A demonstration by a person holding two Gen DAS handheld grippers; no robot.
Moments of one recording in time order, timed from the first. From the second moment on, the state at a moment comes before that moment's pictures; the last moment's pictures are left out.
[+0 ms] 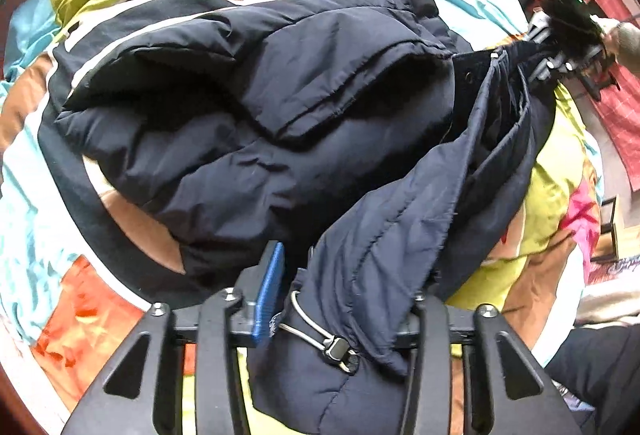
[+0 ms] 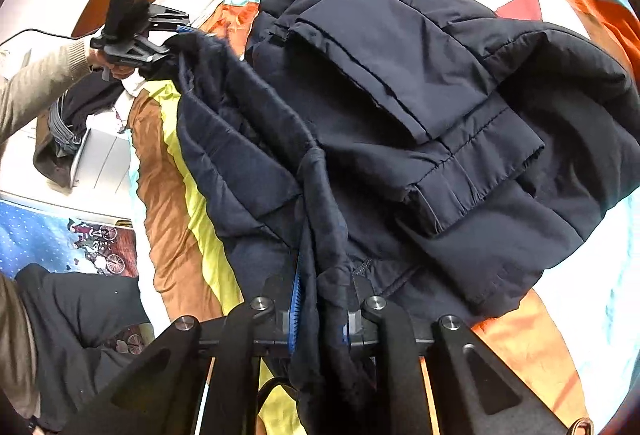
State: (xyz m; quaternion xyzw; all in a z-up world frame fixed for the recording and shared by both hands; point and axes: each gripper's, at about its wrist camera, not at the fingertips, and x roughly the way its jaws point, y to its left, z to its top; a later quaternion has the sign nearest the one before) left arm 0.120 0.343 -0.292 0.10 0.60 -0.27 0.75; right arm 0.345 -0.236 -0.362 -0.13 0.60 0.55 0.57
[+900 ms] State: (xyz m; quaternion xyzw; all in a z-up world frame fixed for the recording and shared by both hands) left arm 0.126 0.362 -0.269 0.08 0.59 -0.28 0.75; right arm 0.362 -0.232 -0.366 -0.16 0.59 0.51 0.60
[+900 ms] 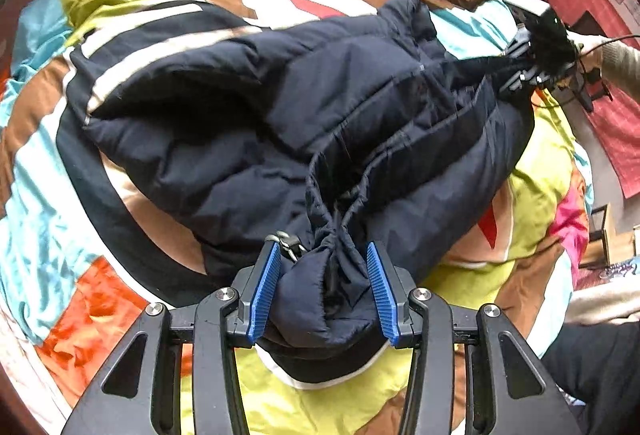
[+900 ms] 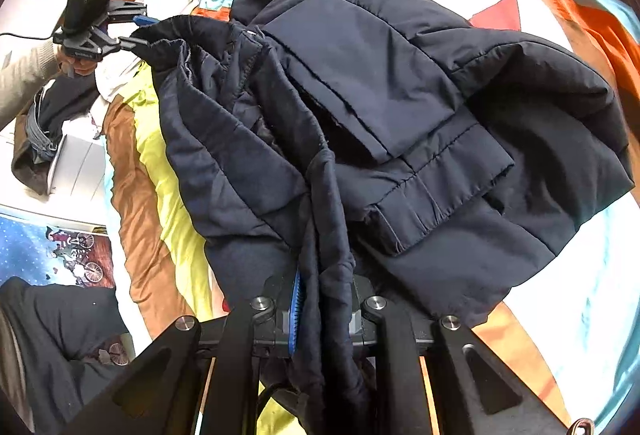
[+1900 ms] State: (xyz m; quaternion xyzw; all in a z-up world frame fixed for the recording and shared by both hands) left arm 0.166 0.408 -0.243 0.08 0.54 -0.26 0.80; right arm 0.399 -0.232 -0.294 -0.16 0.56 0.57 0.59
